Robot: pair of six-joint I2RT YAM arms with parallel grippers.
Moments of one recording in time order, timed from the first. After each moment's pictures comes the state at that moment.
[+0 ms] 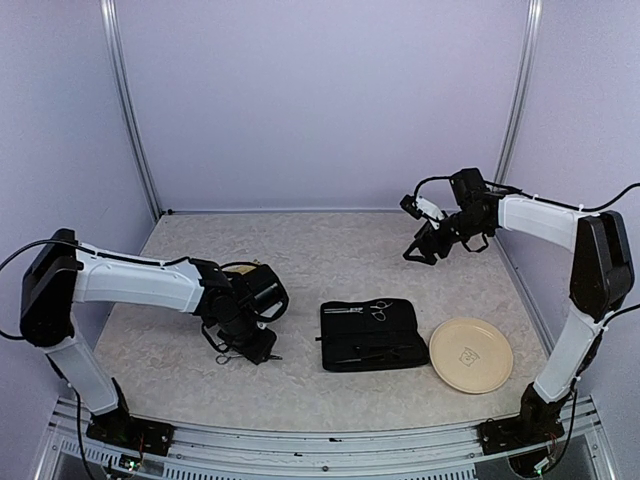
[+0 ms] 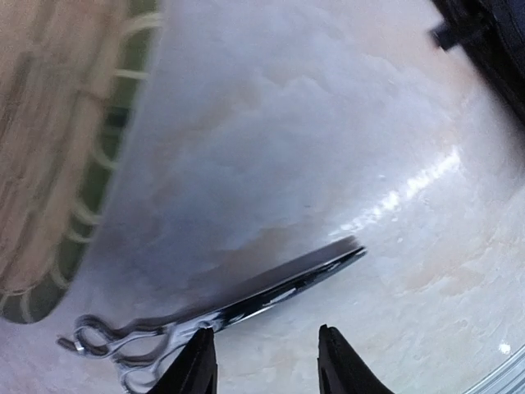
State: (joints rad) left arm -0.95 1.70 1.04 -0.68 -0.07 -0.37; right arm 0.28 1.75 1.37 -0.52 -0.48 -0.58
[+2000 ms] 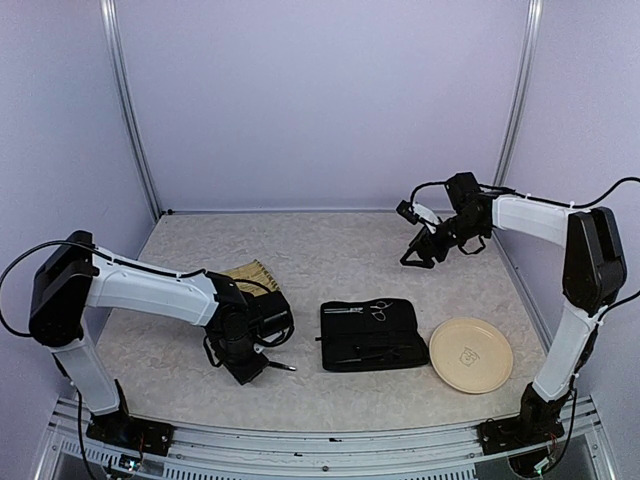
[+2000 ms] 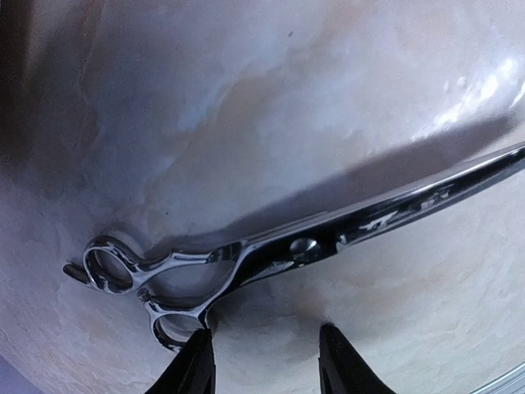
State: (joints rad) left arm -1.02 1.75 1.03 -0.88 -0.14 -0.27; right arm 0.28 1.81 1.40 -0.58 -0.56 -0.58
